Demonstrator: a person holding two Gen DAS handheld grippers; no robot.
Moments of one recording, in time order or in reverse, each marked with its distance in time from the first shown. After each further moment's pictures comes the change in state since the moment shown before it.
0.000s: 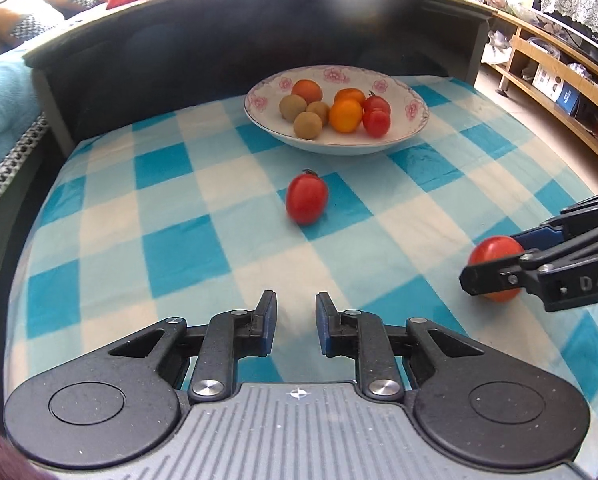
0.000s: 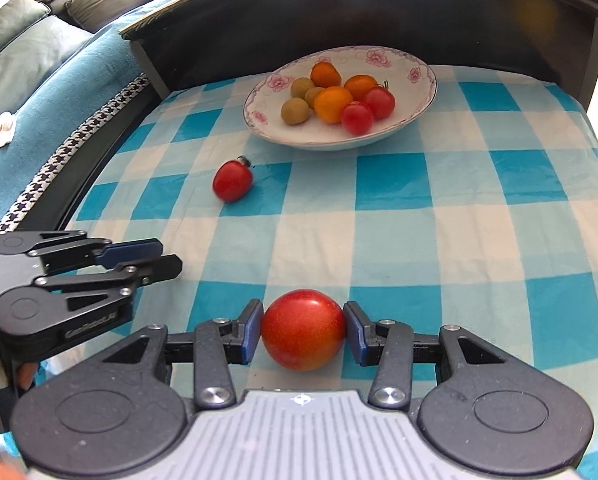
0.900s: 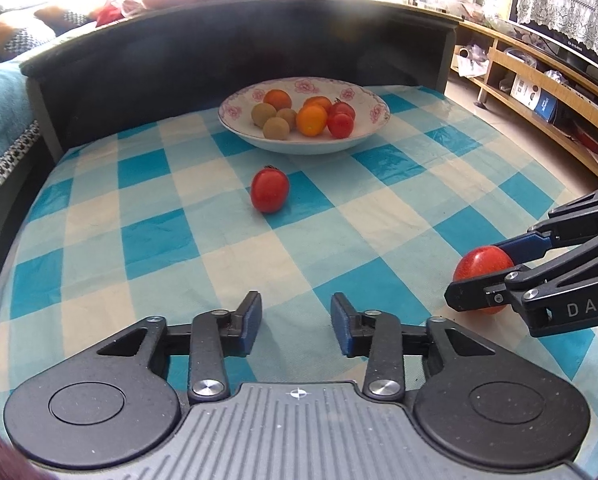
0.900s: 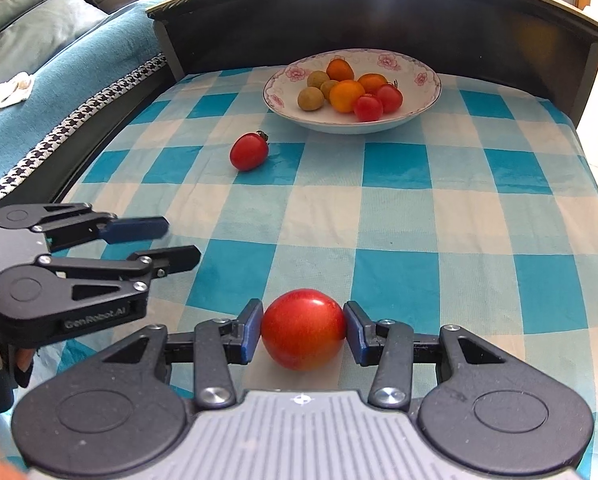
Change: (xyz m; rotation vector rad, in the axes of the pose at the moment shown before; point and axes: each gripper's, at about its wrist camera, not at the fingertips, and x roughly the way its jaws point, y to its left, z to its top) left arm -0.014 -0.015 -0.024 0.021 -0.079 -0.033; right arm -0.012 0.014 -0.032 -0.091 -0.026 -0.054
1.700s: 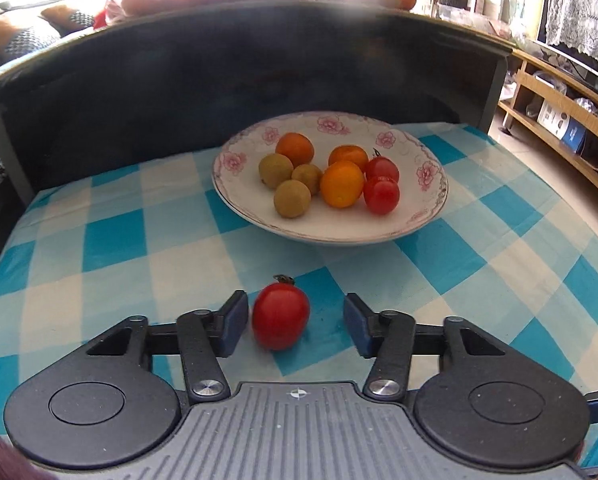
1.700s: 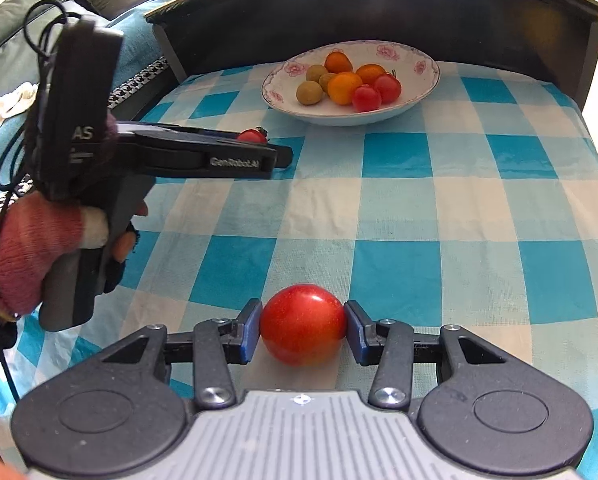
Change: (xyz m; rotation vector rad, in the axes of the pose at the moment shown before) left arm 0.079 0.010 0.067 -0.044 -0.017 0.016; right arm 0.002 -0.010 -0.002 0.029 0.009 0.052
